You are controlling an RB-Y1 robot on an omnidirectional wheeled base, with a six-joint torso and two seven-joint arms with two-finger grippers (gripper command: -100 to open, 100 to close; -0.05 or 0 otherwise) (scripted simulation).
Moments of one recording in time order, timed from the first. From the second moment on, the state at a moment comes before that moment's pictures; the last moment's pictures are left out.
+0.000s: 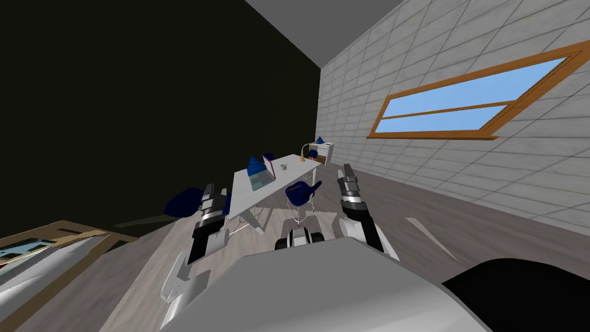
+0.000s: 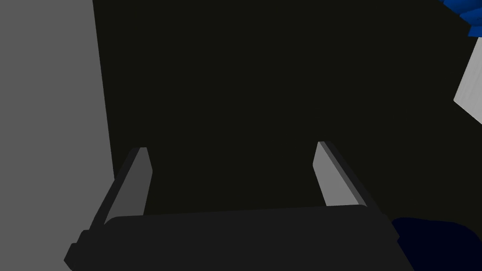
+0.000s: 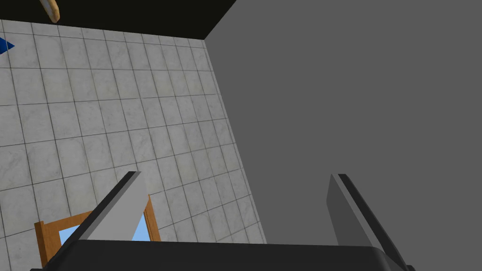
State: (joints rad) left arm 0.24 0.20 0.43 -1.87 0.00 -0.40 0.26; right arm 0.50 0.04 -0.02 -2.31 0.05 -0.44 0.15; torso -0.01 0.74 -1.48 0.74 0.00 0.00
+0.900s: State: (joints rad) left arm 0.13 0.27 0.66 -1.67 0.00 -0.33 0.34; right arm 0.50 0.04 -0.02 -2.31 0.05 -0.44 0.15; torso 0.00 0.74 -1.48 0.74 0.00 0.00
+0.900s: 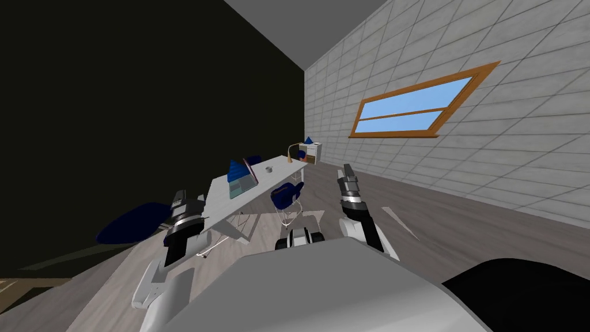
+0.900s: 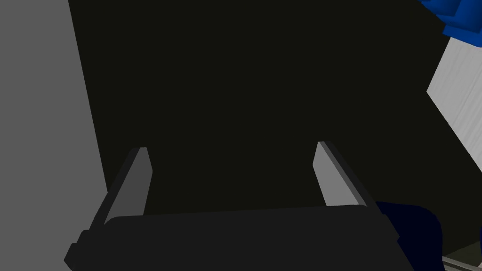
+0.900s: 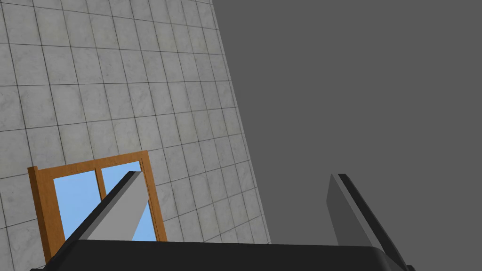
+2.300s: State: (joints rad) left arm -0.05 0.43 1.02 -1.24 0.08 -0.23 0.48; right arm 0.50 0.04 -0.02 -2.31 0.05 -0.44 0.15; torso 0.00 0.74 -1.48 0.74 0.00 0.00
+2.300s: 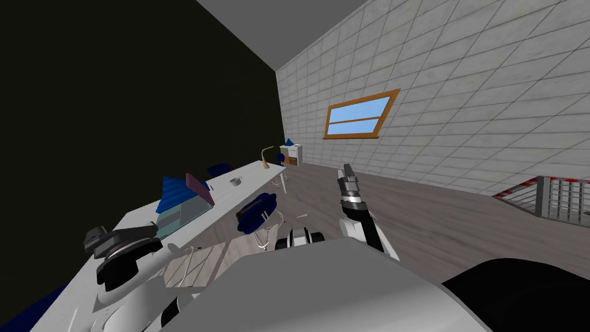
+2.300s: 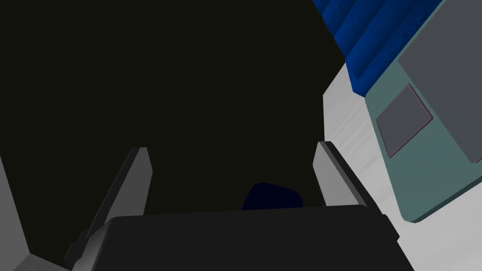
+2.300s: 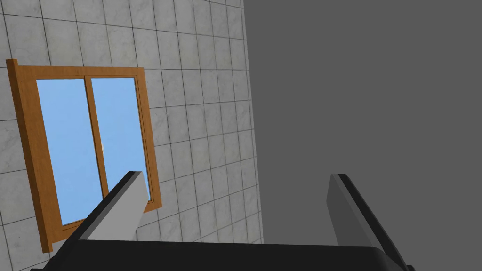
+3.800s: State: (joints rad) left arm -0.09 0.65 1.26 -0.79 0.29 -0.12 0.61; right arm 0.50 0.04 -0.02 -2.31 0.05 -0.44 0.15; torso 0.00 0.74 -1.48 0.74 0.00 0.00
